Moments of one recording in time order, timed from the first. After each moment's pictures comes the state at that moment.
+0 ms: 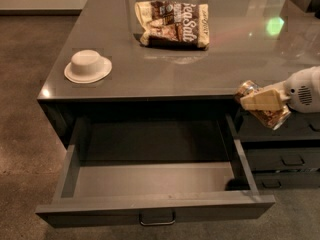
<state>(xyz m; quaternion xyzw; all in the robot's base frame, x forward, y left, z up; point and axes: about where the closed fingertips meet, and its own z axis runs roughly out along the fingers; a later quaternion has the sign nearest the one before) 0.519 -0.246 0.880 -0.24 0.88 0.14 0.38</state>
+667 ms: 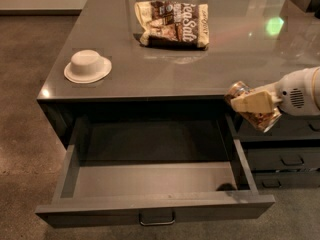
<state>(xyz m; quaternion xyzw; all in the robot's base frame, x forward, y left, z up) 0.507 -0.219 0.886 -0.25 0.88 0.16 0.38</state>
